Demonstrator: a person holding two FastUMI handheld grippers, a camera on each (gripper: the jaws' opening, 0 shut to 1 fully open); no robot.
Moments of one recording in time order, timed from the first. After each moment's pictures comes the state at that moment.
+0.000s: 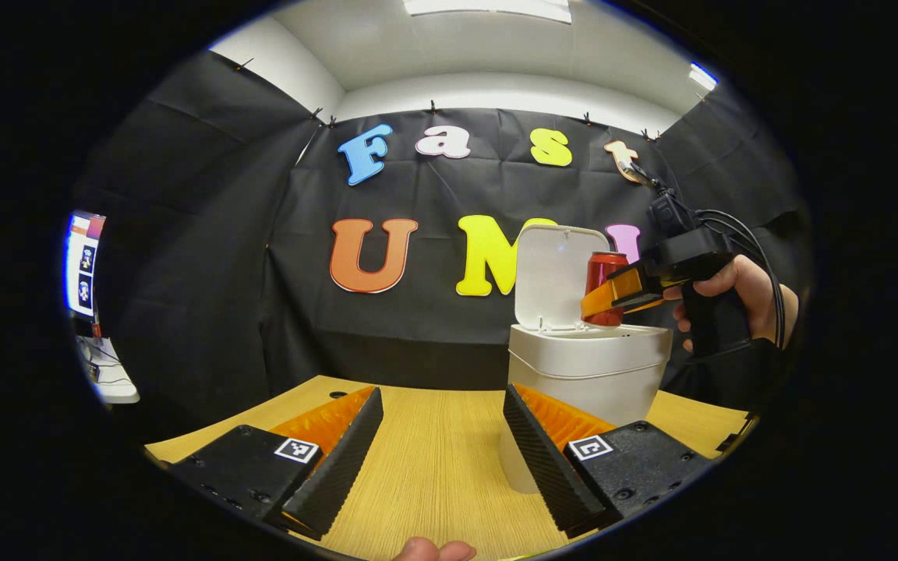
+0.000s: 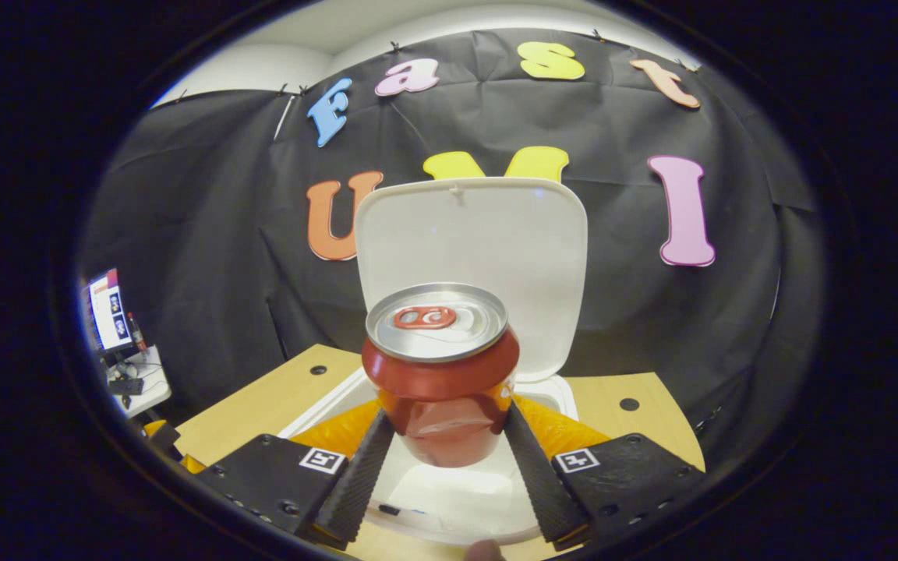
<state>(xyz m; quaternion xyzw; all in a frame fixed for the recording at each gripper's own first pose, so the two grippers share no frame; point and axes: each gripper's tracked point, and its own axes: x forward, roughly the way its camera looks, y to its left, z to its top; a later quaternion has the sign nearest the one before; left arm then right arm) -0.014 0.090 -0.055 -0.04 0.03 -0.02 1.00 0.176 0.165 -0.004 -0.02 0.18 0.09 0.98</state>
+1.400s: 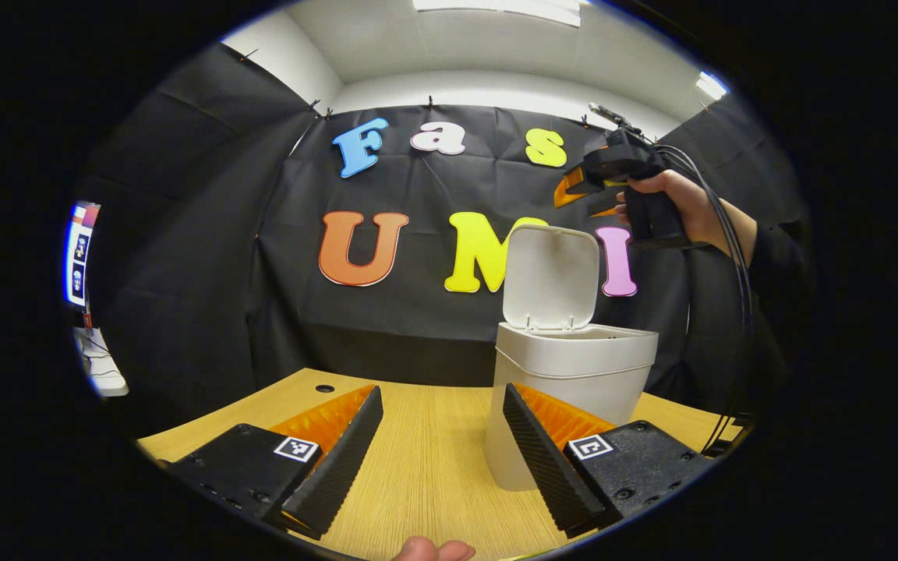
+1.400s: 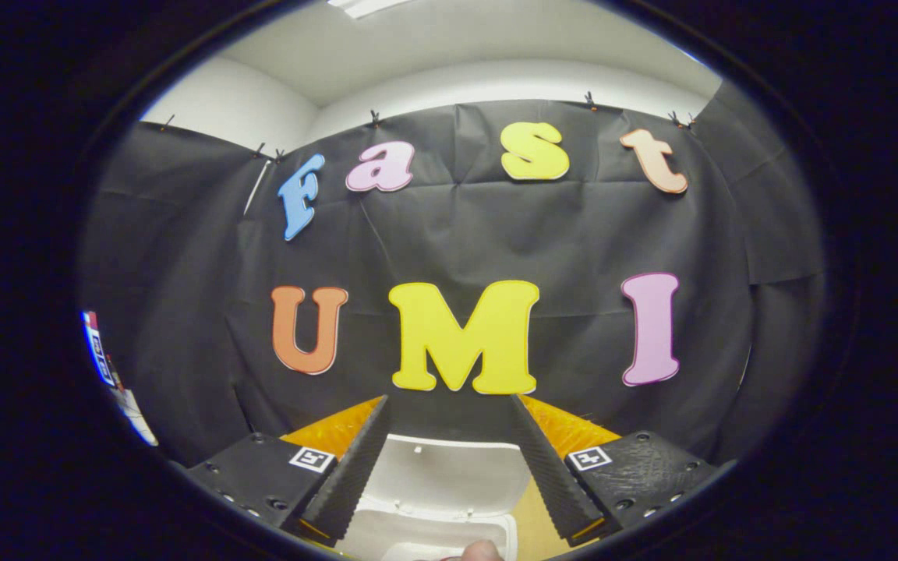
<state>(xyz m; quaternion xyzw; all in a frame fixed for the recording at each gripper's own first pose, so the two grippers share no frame) -0.019 0.080 -0.053 -0.06 0.04 -0.04 1.00 0.255 0.166 0.195 -0.02 0.03 0.03 1.00</state>
